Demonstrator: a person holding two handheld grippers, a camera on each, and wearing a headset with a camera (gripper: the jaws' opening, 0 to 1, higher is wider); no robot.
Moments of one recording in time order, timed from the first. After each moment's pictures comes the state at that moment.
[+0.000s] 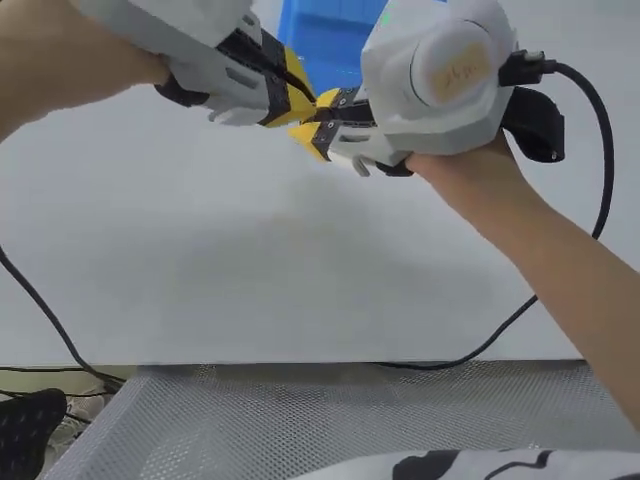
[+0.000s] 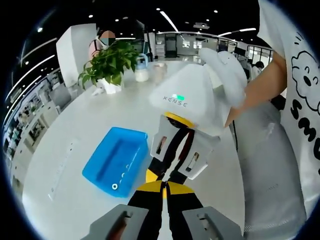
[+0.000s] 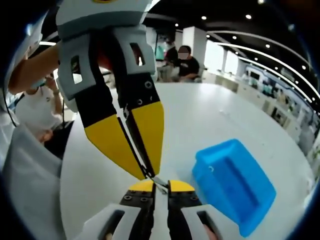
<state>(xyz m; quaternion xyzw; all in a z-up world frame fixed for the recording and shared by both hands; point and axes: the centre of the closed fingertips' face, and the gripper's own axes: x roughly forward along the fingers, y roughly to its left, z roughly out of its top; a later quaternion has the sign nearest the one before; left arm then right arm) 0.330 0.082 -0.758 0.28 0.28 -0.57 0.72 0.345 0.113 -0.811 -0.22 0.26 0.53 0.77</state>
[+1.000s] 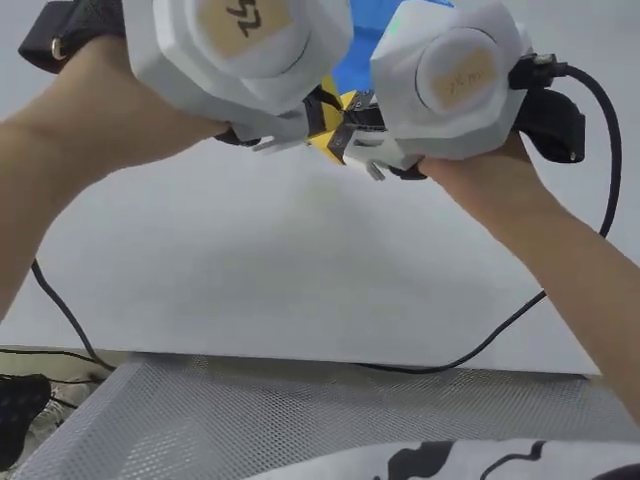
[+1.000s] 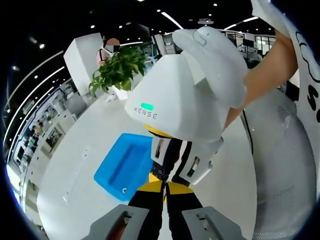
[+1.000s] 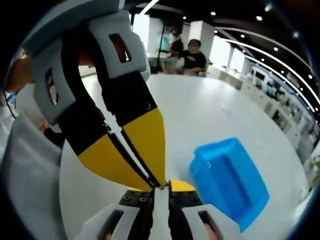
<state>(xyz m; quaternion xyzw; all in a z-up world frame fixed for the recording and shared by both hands) 0.336 0.074 -0.756 0.32 0.25 -0.51 0.76 0.345 0.106 -0.814 -0.26 0.28 0.53 0.75</state>
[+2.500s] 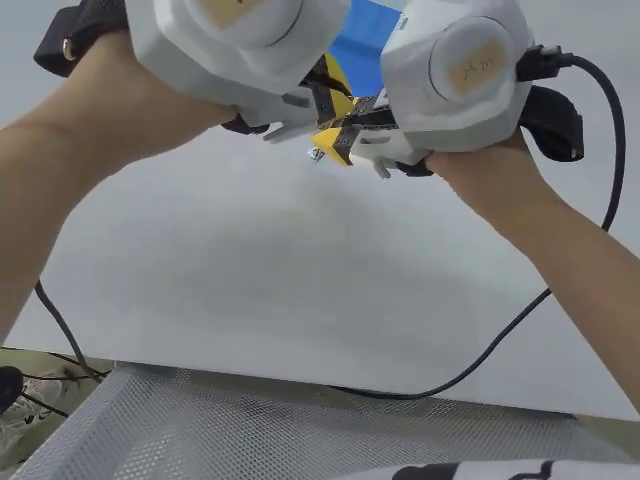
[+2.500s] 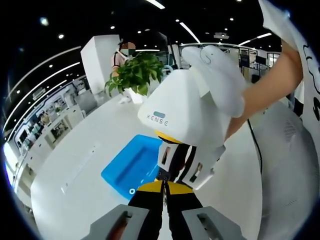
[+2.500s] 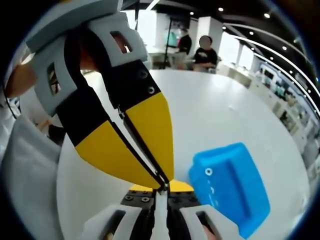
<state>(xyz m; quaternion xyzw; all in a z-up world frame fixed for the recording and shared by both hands) 0.357 0.082 -0.753 0.25 0.23 -0.49 0.80 0.360 0.114 -0.819 -0.28 0.30 0.56 0.72</state>
